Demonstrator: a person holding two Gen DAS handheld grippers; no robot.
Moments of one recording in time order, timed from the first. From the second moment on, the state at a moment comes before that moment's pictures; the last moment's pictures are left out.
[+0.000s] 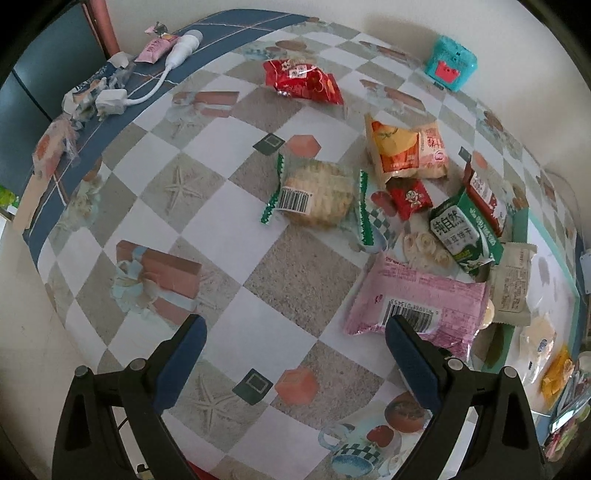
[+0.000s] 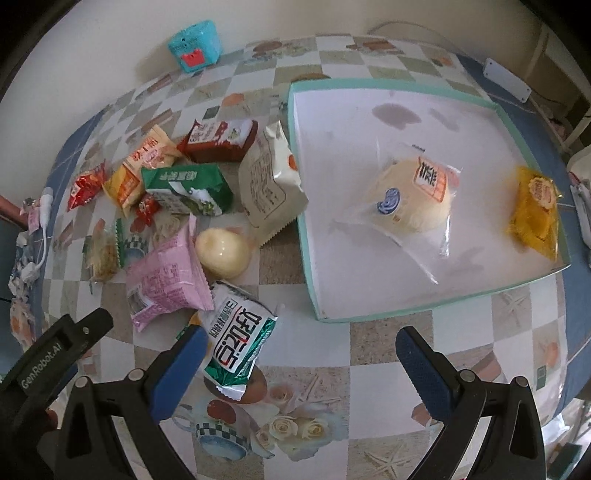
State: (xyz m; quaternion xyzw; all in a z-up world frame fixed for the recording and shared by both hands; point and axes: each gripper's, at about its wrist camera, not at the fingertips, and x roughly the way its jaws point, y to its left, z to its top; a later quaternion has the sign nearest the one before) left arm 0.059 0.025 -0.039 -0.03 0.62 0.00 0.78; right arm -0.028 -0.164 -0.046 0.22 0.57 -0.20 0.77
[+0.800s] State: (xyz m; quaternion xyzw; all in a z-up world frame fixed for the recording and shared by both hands) left arm 0.069 0.065 -0.050 -0.08 0.63 0.05 0.77; right arm 0.002 -0.124 -0.056 0.23 0.56 -0.16 0.78
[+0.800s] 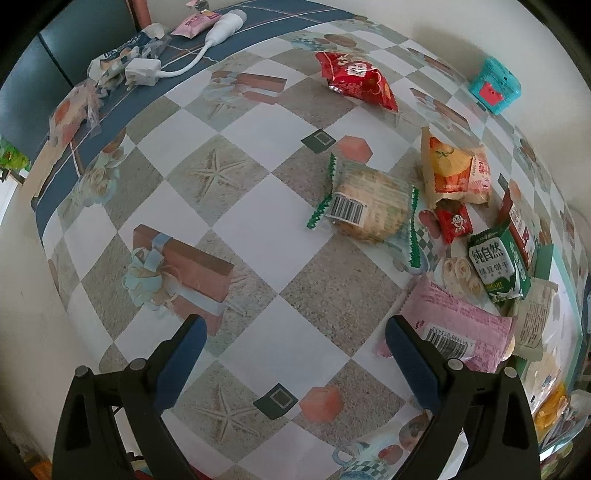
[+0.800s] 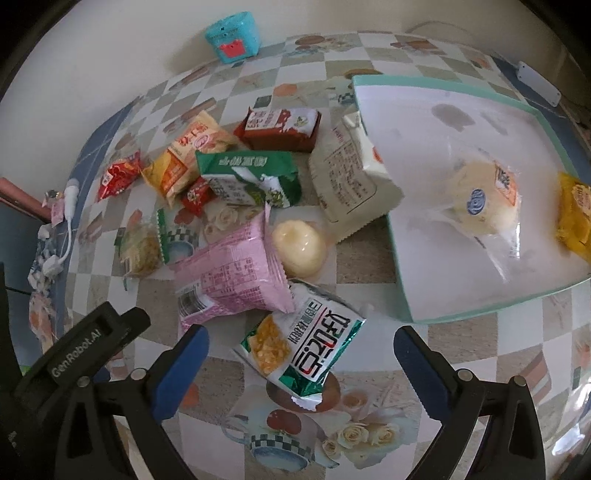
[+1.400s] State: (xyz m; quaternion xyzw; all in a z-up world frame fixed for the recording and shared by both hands) left arm 0.073 0.069 -0.049 -0.09 0.63 0.04 0.77; right arm 0.011 -0.126 -0.078 0.24 0.58 -0.16 0.76
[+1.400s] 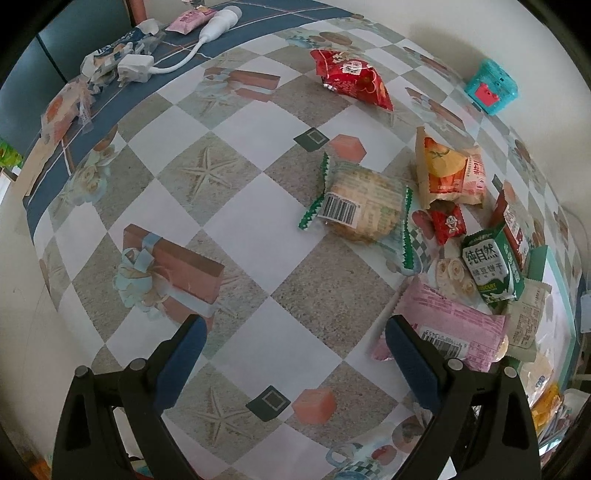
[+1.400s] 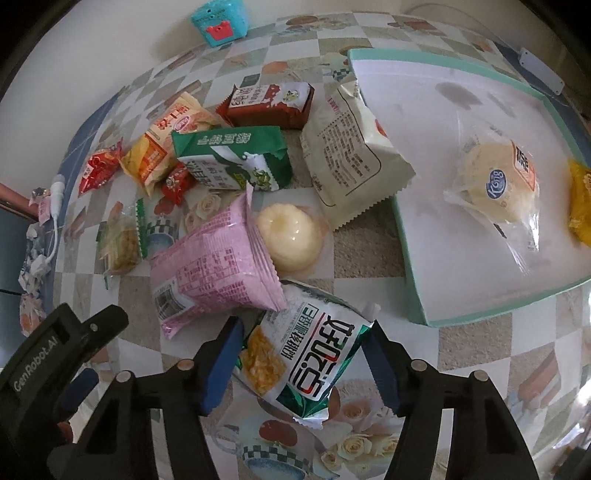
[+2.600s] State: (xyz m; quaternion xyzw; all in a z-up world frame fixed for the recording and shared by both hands) left arm 0.124 0.035 -0.066 -0.09 0.60 0.04 0.79; right arm -0.039 -0.209 -0.009 0.31 0.48 -0.22 0.79
